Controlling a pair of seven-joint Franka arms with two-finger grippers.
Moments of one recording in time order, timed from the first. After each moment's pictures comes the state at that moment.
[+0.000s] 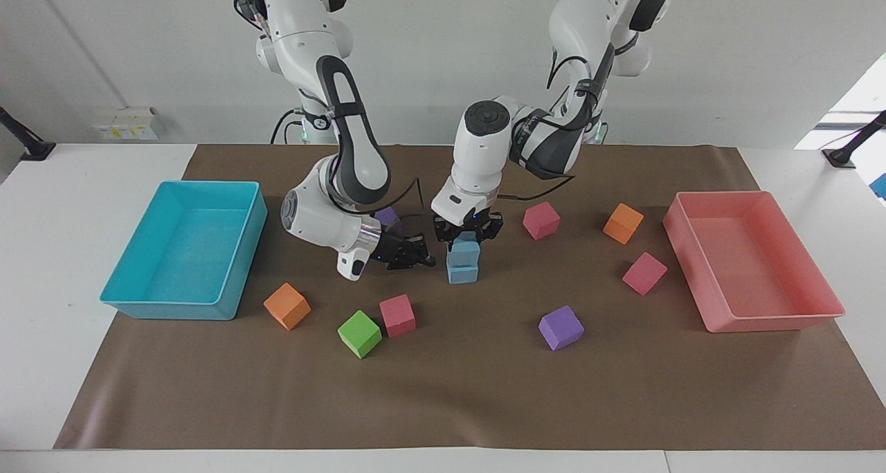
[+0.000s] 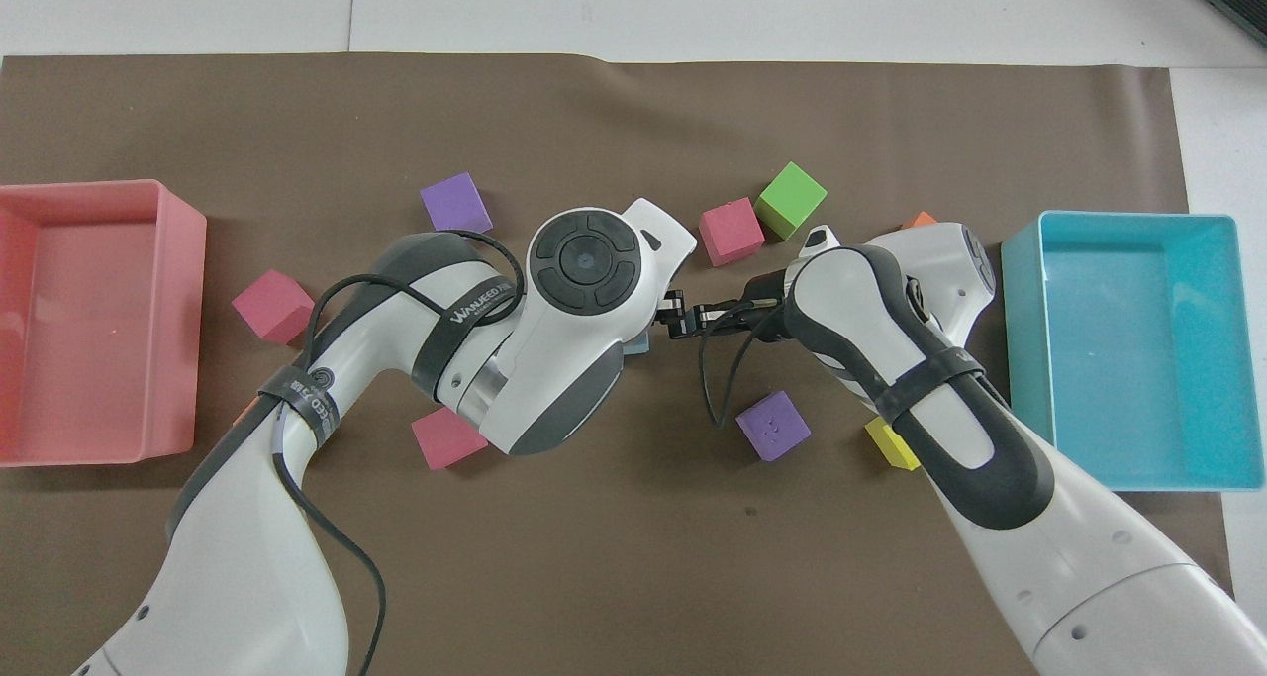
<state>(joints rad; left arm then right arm) -0.43 0.42 -0.29 -1.61 0.12 2.09 -0.78 0.34 0.43 -0.05 -1.91 1.08 2.18 -0.56</state>
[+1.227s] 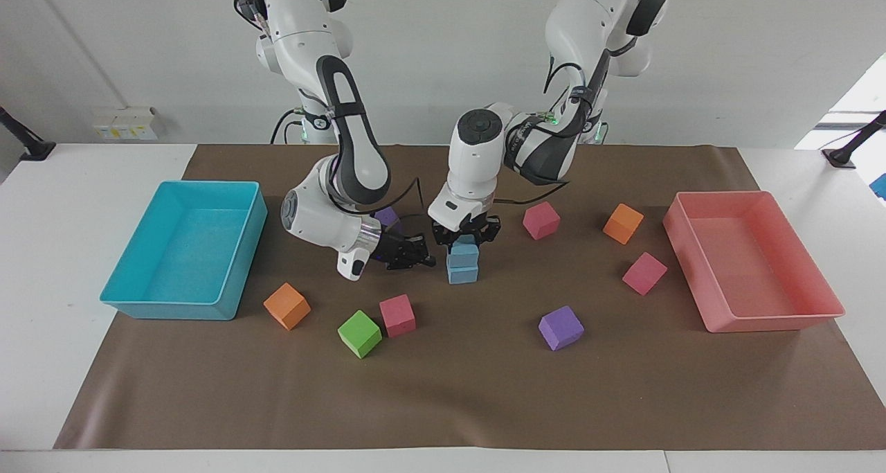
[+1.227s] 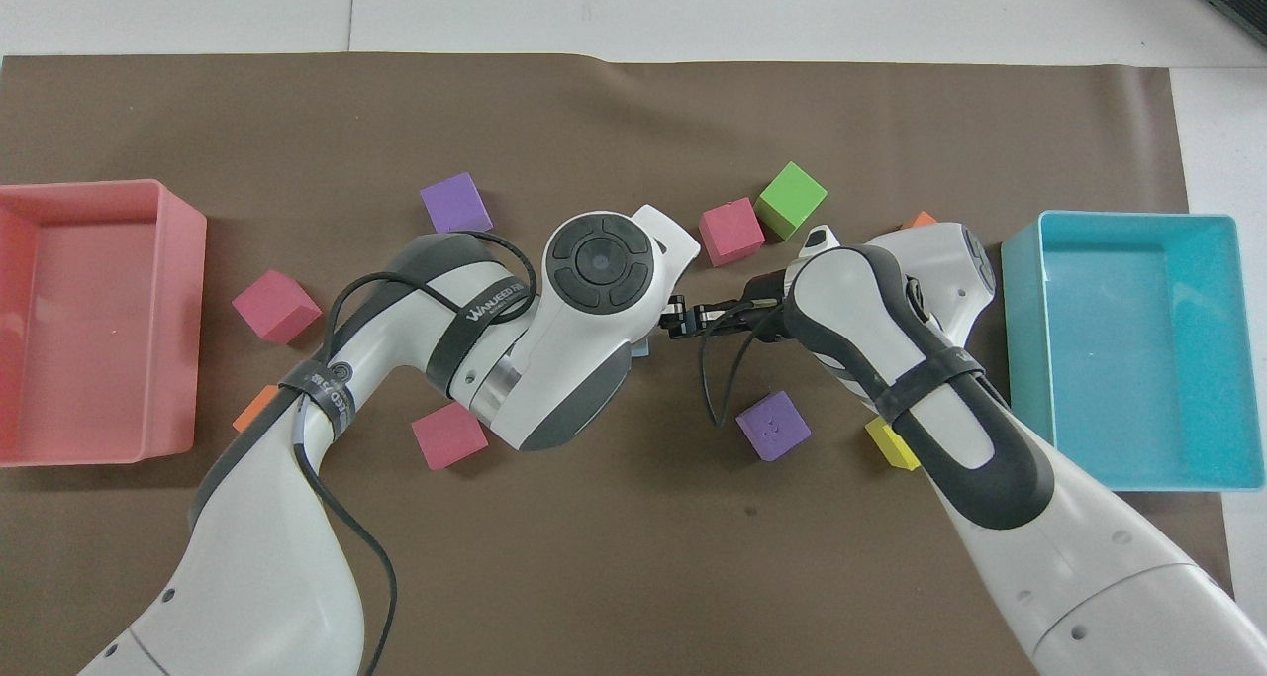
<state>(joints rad) -0.44 0.45 -0.29 -1.60 0.13 2.09 -0.79 0.34 0.43 -0.05 -1.91 1.08 2.18 -0.56</state>
